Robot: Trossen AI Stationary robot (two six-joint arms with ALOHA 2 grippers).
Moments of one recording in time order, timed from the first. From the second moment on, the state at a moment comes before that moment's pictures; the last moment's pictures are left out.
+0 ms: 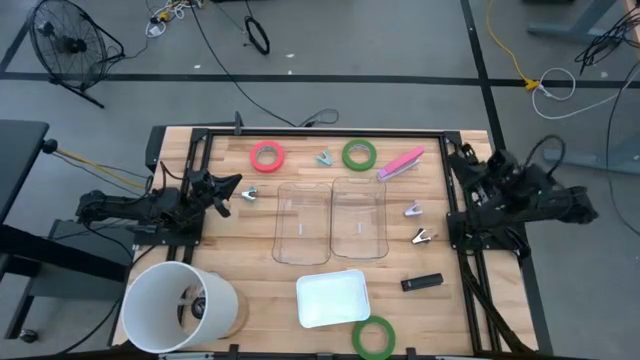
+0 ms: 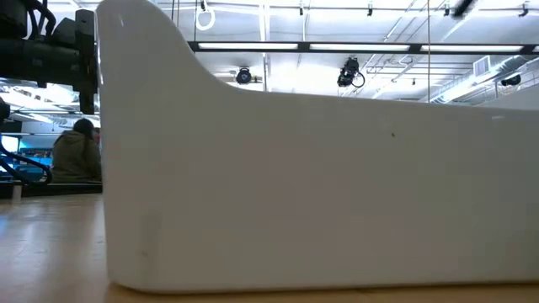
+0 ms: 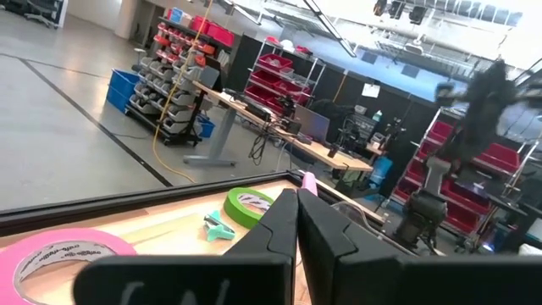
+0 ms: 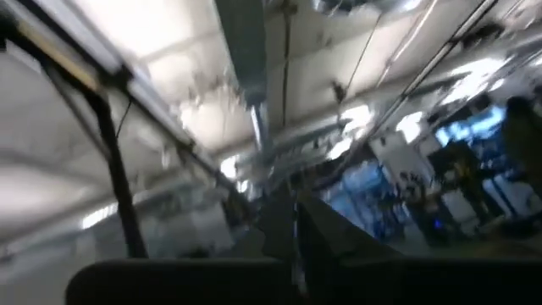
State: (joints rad) left arm -0.10 0.01 0.01 0.16 -0.72 -0.35; right arm 0.07 0.36 0.47 0.45 0.20 0.29
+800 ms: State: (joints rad) left arm -0.10 0.01 0.01 0.16 -0.72 -0.36; right arm 0.30 1.26 1.30 -0.69 -0.47 0.90
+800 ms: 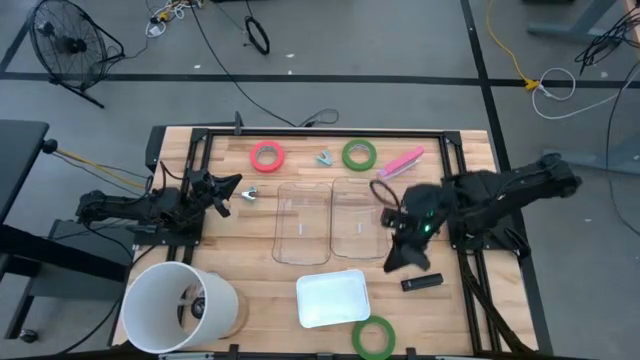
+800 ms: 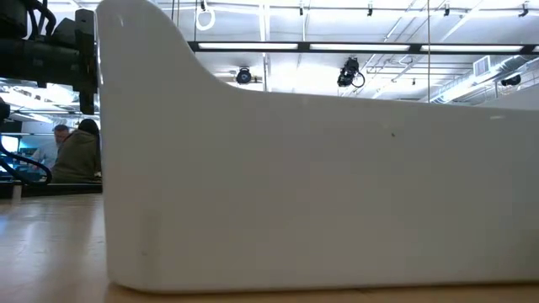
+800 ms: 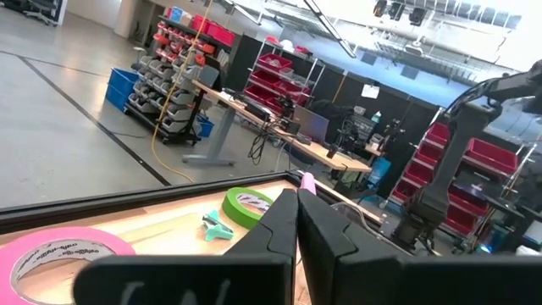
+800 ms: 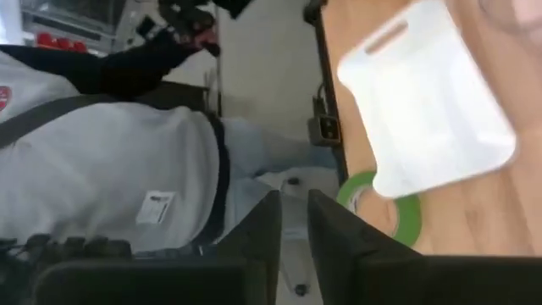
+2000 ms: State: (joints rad) left arm -0.10 0.01 0.01 0.10 -0.63 -0.38; right arm 0.76 1.79 1.30 -0.51 -0.02 1.59
